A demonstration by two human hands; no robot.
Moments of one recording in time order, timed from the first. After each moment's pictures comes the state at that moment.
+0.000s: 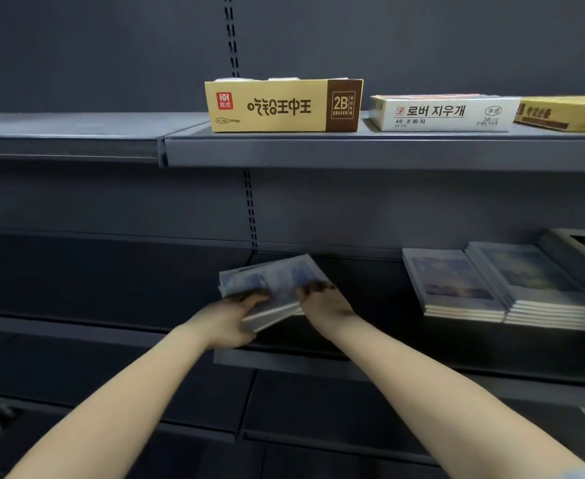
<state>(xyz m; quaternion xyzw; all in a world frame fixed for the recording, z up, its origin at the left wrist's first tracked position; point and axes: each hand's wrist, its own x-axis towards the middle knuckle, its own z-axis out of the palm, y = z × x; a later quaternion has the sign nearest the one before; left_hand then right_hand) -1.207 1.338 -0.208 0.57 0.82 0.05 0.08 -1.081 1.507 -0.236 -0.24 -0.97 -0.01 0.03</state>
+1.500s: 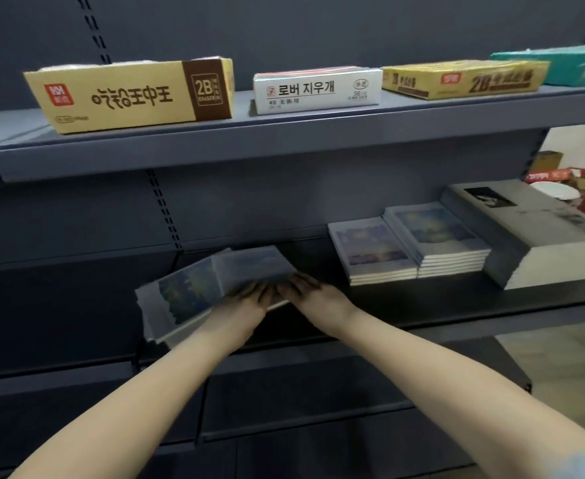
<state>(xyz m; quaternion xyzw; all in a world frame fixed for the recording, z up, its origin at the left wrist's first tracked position) -1.103 1.433 -0.210 0.69 0.70 -0.06 -0.18 -0.967 1.553 -0.241 -0.16 -0.98 -0.09 0.12</state>
